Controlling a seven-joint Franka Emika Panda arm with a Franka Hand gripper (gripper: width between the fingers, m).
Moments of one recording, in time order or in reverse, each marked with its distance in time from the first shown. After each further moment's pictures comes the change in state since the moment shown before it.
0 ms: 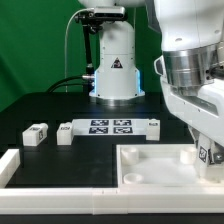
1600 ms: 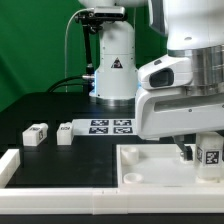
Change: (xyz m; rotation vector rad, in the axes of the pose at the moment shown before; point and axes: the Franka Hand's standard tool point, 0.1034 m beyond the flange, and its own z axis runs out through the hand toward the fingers) arm 0.003 0.001 0.002 -0.052 0.054 -1.367
